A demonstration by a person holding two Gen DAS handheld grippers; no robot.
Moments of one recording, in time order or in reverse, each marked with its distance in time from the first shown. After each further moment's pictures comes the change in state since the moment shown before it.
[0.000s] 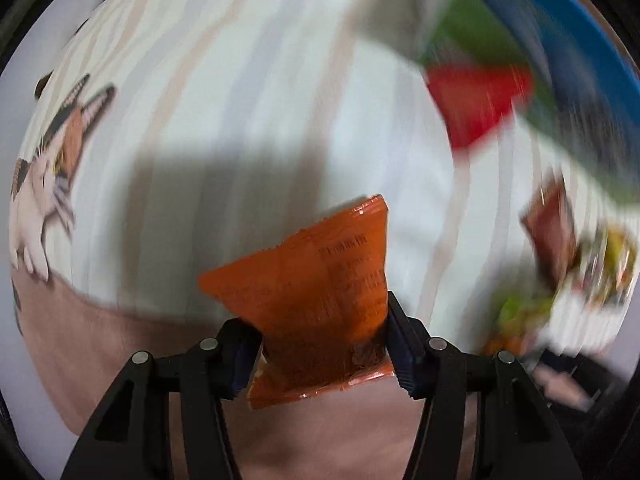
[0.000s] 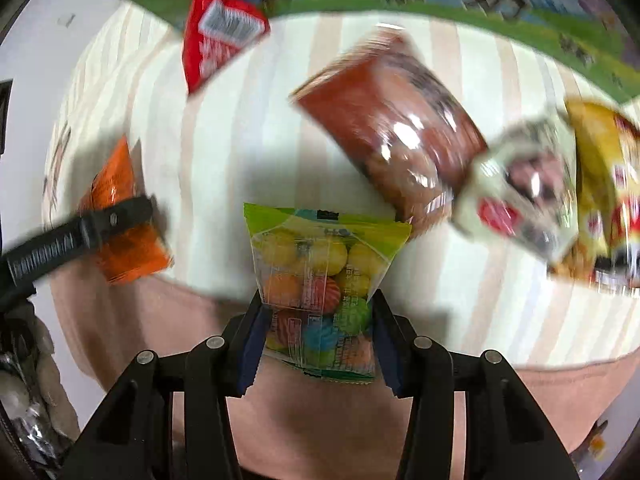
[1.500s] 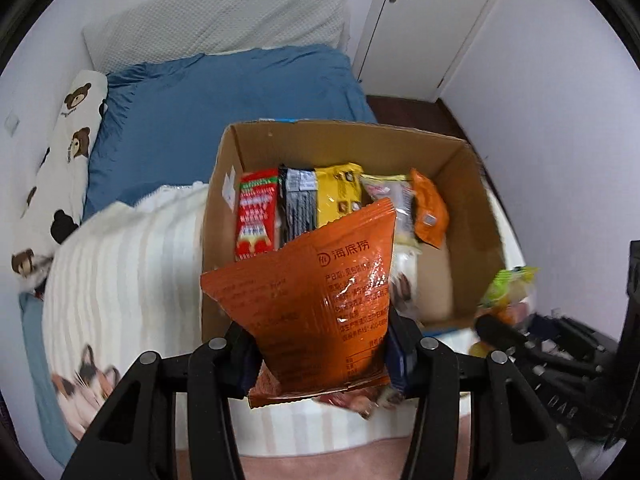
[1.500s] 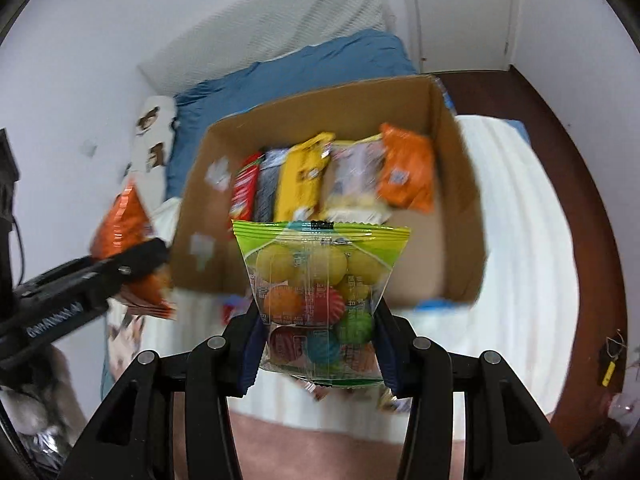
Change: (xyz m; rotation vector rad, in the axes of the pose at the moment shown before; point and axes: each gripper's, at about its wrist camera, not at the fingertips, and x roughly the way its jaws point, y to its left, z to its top) left arm -0.208 -0.139 0.137 0.258 -0.306 -0.141; right arm -0.267 -0.098 0.109 0.127 -0.415 0.016
